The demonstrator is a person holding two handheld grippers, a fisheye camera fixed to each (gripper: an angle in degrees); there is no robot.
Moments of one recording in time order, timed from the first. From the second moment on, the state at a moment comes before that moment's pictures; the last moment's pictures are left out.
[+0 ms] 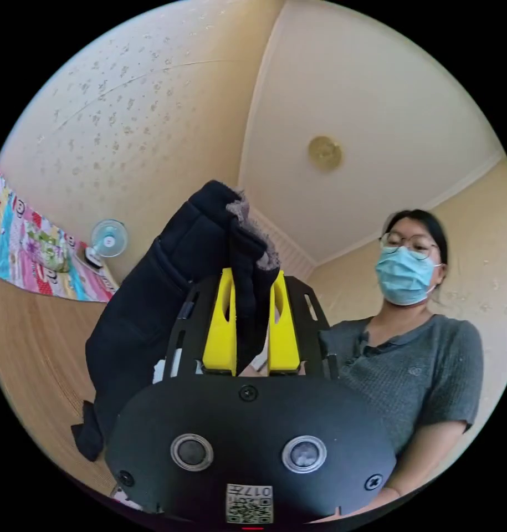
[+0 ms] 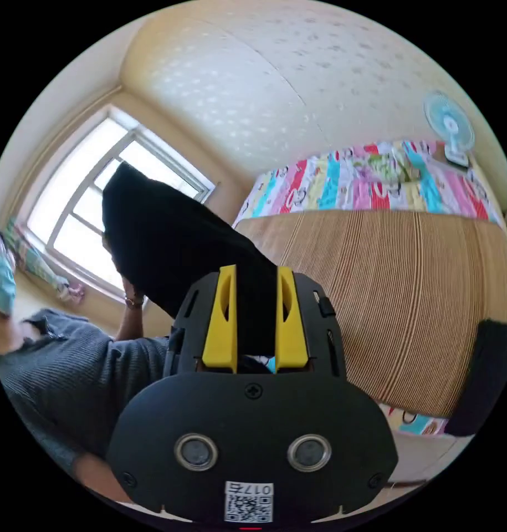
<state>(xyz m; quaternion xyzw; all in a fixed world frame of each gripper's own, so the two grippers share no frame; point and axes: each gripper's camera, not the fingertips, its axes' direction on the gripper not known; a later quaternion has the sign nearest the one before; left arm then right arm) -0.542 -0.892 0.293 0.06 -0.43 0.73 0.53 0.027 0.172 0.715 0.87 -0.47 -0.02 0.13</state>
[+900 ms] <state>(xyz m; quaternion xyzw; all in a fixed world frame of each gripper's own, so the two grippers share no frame) -0.709 -1.013 0.348 0.07 -0.62 0.62 0.47 0.009 0.137 0.671 0.89 -0.41 -0.21 0.02</state>
